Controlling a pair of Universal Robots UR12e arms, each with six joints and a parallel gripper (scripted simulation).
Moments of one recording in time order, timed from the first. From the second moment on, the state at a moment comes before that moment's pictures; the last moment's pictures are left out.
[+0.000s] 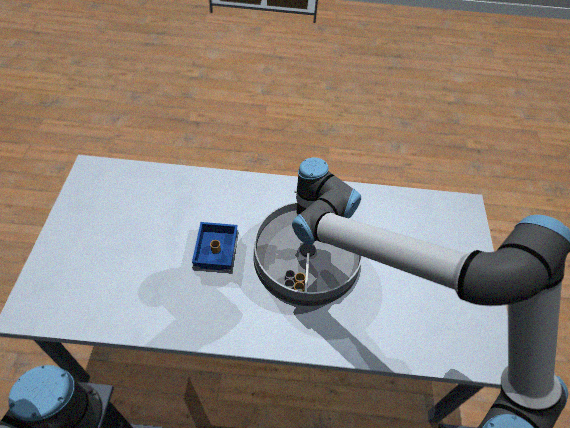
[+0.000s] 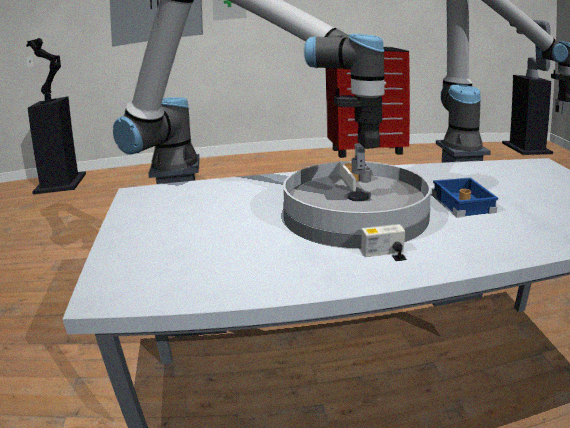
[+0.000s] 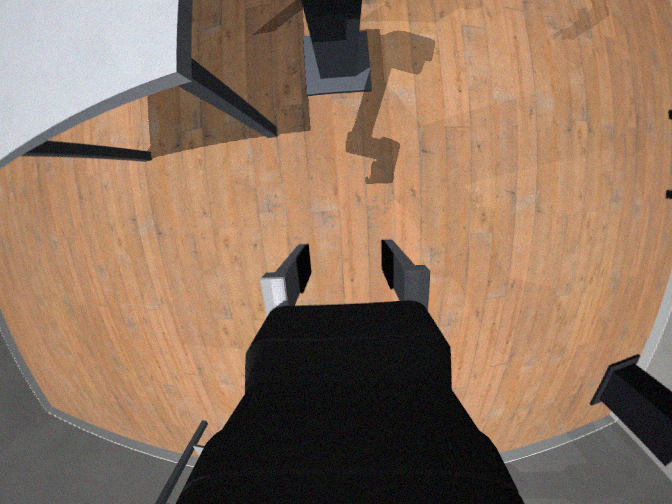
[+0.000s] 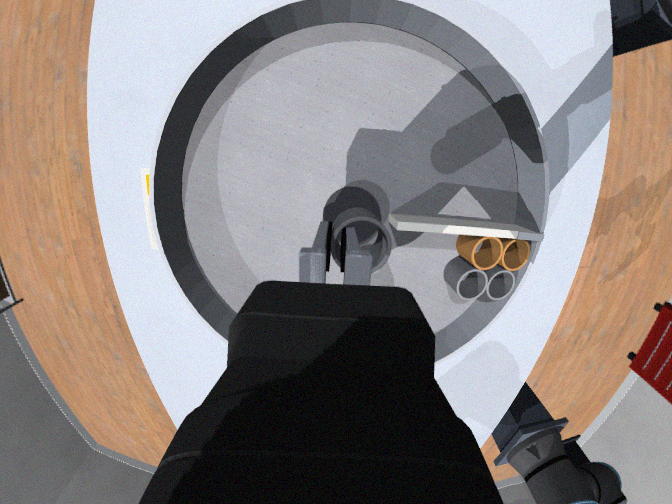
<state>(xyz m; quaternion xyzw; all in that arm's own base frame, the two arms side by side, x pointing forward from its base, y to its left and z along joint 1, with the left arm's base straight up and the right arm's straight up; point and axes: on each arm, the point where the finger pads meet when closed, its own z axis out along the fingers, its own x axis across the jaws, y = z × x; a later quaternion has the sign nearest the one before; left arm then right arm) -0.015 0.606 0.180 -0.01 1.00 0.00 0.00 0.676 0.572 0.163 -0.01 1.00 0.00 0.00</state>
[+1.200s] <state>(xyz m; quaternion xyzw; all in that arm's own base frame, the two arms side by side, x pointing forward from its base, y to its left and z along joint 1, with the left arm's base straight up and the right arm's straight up) -0.015 0.606 0.180 -0.01 1.00 0.00 0.00 0.676 0.572 0.136 -0.01 1.00 0.00 0.00</state>
